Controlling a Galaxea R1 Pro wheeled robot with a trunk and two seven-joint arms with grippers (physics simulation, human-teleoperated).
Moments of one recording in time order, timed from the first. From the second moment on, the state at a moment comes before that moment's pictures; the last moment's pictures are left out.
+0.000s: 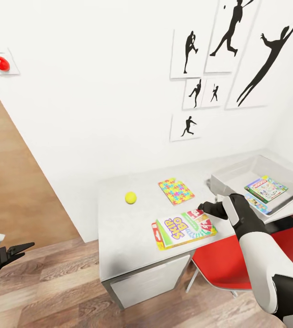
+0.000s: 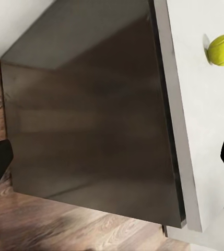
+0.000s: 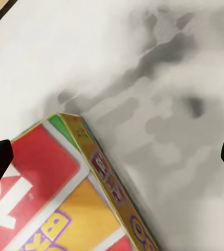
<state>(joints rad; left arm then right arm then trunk) -0.33 0.62 0.38 -0.95 0.49 0.85 -1.00 -0.96 -0.09 -0.19 -0.73 -0.25 0.92 -0.11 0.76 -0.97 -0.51</state>
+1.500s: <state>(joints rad) -0.33 0.62 0.38 -0.95 0.49 0.85 -1.00 -0.96 -0.09 -0.19 -0.75 -0.25 0.92 -0.11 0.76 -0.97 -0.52</state>
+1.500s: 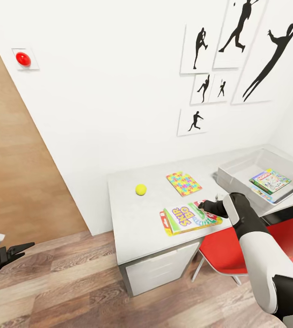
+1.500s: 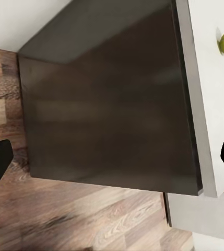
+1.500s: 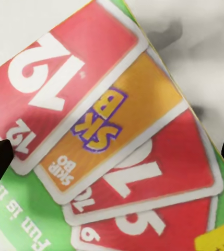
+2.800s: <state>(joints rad) -0.33 0.62 0.38 -0.95 0.49 0.86 -1.00 -0.96 -0.09 -0.19 -0.75 -0.24 0.92 -0.11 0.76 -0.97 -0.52</state>
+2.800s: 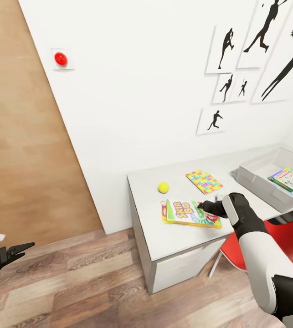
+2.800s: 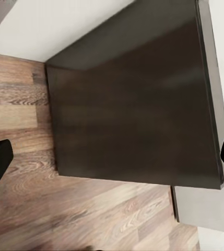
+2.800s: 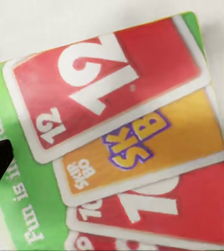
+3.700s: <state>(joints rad) -0.33 0.62 0.38 -0.95 0.49 0.86 -1.00 -0.95 -0.09 -0.19 -0.75 -0.25 0.92 -0.11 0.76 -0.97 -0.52</state>
